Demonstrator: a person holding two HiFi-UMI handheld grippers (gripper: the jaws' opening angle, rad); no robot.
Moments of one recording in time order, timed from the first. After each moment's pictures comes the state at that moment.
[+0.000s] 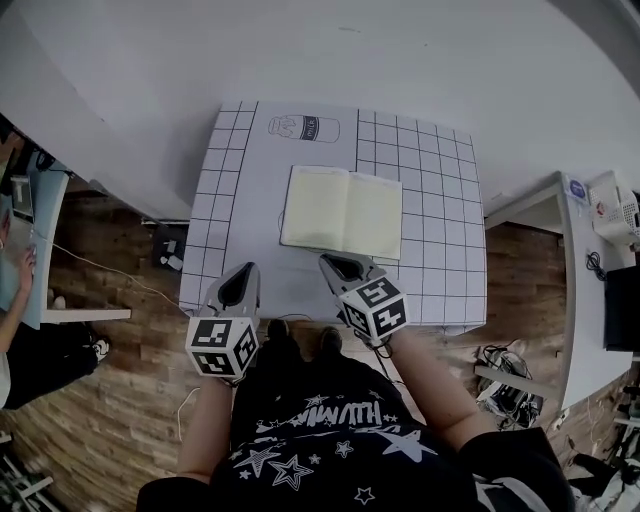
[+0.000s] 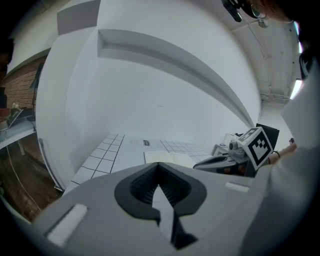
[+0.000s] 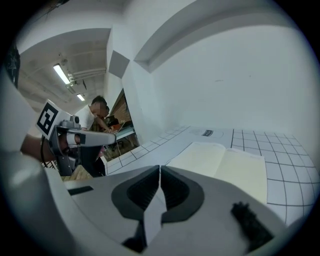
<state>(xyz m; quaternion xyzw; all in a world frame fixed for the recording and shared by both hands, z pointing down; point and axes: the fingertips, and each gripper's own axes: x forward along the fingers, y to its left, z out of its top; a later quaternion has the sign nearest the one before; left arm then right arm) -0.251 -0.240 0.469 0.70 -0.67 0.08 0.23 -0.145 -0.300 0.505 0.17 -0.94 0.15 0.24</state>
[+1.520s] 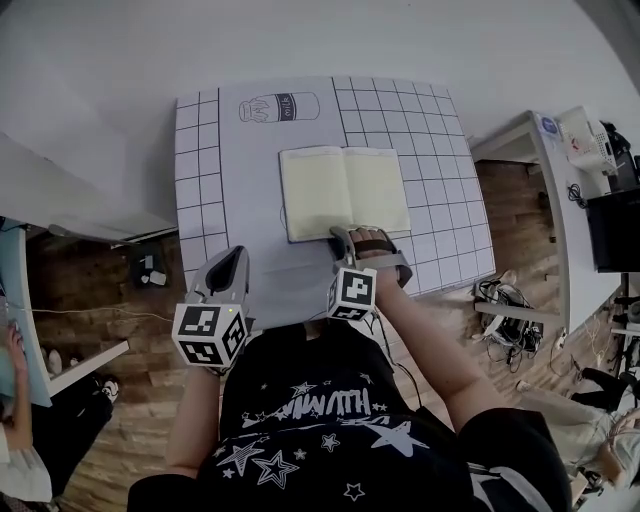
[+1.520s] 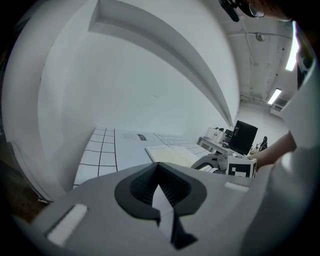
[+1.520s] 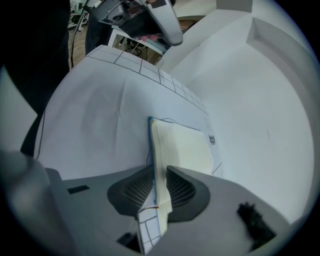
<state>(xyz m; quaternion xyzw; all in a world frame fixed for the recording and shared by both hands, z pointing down) -0.320 -0.286 0.503 0.78 -0.56 0.10 0.25 -0.164 -0.331 0.613 0.13 -0.74 -0.30 0.59</state>
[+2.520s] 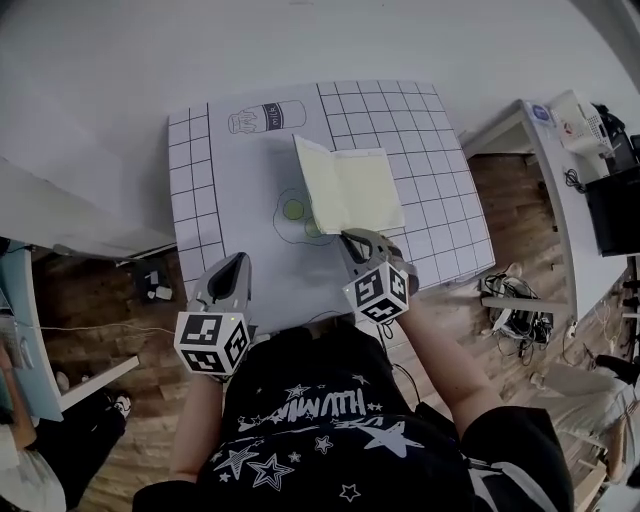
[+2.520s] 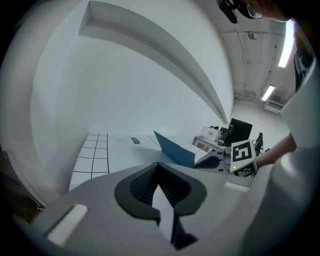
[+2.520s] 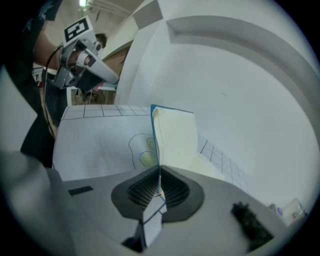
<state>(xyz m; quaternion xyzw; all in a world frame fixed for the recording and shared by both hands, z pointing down) -0.302 -0.285 0.486 0.80 -0.54 0.11 0.23 -0.133 -0.337 0.560 0.29 -0.85 -0.09 0.42</state>
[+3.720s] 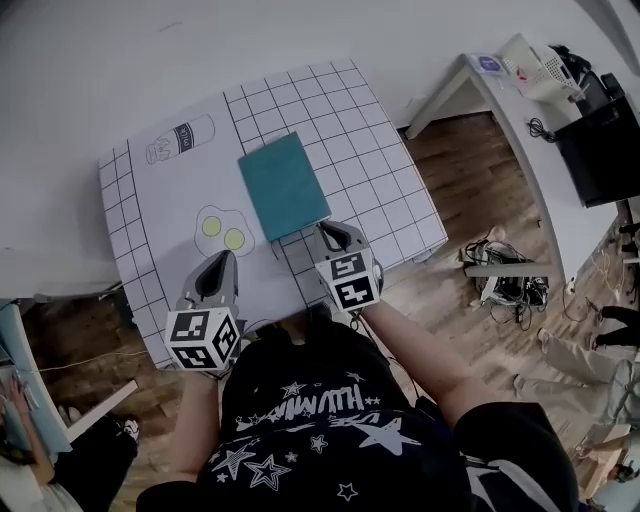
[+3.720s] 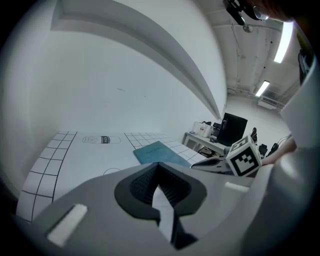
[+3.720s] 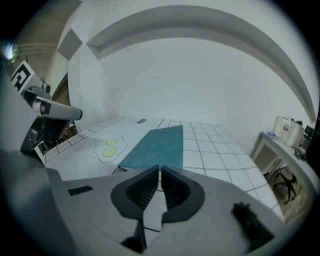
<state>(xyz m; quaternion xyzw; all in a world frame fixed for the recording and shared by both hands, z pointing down) -0.158 -0.324 0.487 0.82 -0.51 0.13 0.23 0.005 -0.365 0.555 0.47 -0.82 0.15 0.29</state>
